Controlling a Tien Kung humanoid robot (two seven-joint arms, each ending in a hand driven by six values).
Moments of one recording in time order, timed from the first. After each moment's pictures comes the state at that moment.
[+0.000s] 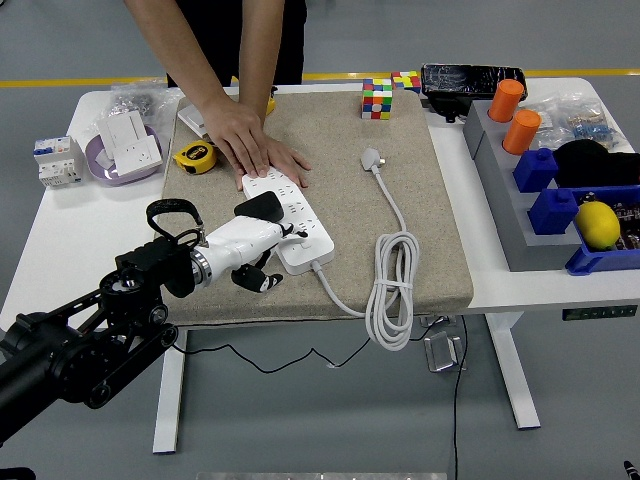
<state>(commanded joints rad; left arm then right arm) -0.53 0.21 -0.78 -1.13 2.13 -0.09 0.02 0.15 -0.31 0.30 0.45 -0.10 -0.47 -0.11</state>
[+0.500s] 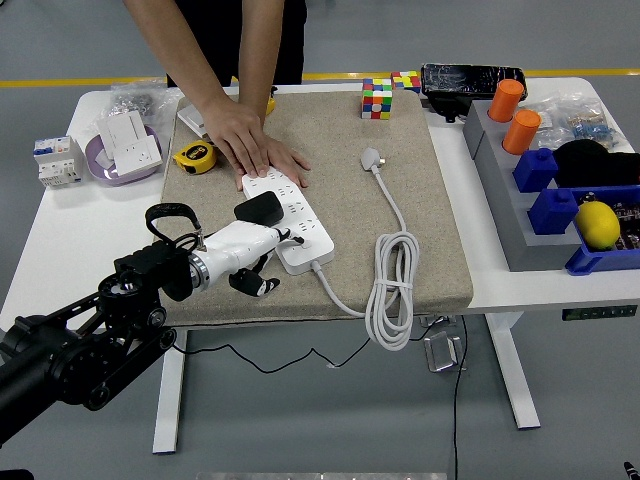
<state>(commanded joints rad) -0.53 0.22 -0.77 -1.13 2.12 -0.09 0.01 0.15 -0.31 0.30 0.45 -0.10 -0.47 -0.11</state>
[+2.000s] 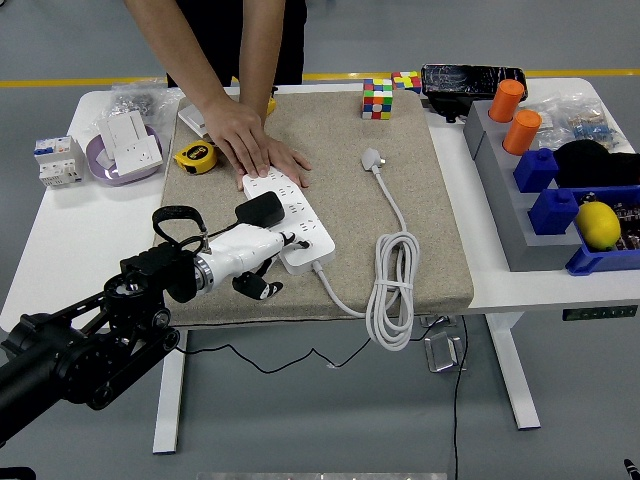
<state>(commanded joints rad) -0.54 0.21 -0.74 -1.10 2.13 -0.10 0.01 0.16 -0.31 0.30 0.45 -0.10 -0.47 -0.11</state>
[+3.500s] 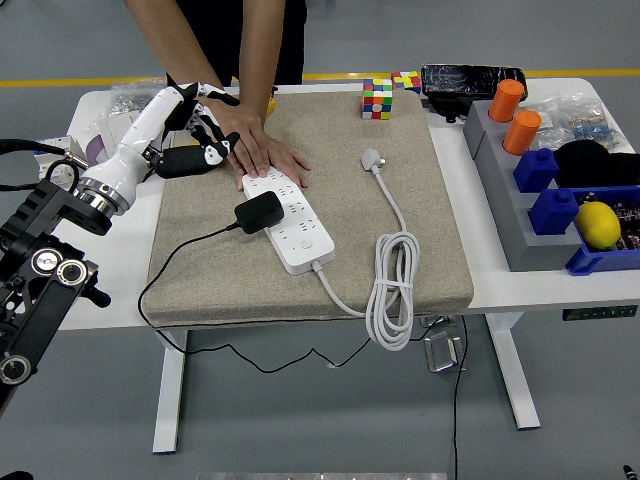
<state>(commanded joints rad) -0.36 0.18 -1.36 -1.47 1.53 -0.07 0.06 0.14 -0.30 0.31 0.44 -0.09 -0.47 -0.11</state>
